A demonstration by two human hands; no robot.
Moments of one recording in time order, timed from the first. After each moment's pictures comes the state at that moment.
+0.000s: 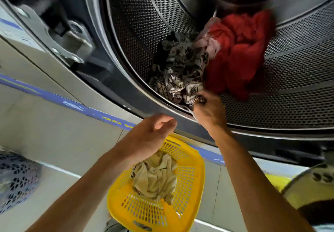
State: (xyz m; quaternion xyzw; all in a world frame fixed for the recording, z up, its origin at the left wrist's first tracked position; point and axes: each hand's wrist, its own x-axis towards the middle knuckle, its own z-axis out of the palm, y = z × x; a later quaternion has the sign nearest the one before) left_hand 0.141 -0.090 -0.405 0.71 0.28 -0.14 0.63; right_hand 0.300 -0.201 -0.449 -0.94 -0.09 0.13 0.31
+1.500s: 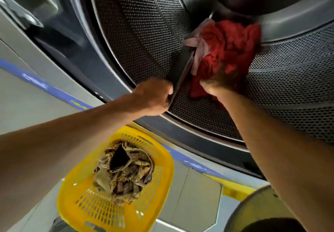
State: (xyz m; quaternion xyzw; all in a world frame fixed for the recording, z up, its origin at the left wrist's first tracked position) left_hand 0.256 -0.077 -0.431 0.93 0.15 -0.06 0.32; right_hand 0.441 -0.201 -0.447 -0.99 -0.06 0.14 0.04
